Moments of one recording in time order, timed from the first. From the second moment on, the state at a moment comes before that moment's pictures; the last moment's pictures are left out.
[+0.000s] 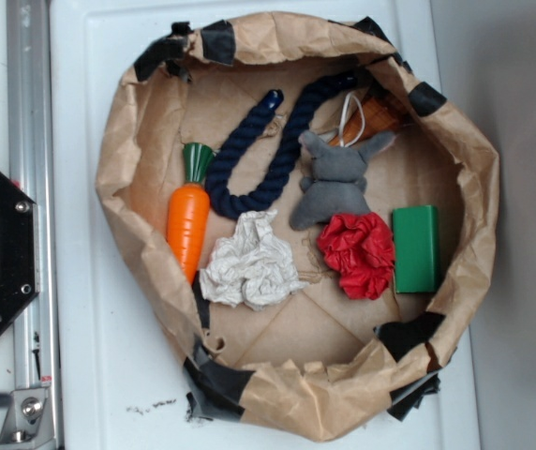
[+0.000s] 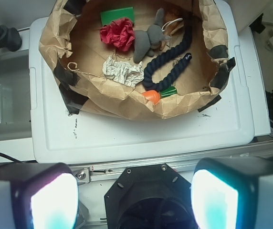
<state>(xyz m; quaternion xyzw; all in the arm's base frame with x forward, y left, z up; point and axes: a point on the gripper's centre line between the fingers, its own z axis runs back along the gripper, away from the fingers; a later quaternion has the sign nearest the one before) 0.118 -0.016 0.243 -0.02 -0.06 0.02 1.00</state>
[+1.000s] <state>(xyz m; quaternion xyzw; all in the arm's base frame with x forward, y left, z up) 0.228 -0.019 0.153 -0.03 -0.11 -0.09 0.99</state>
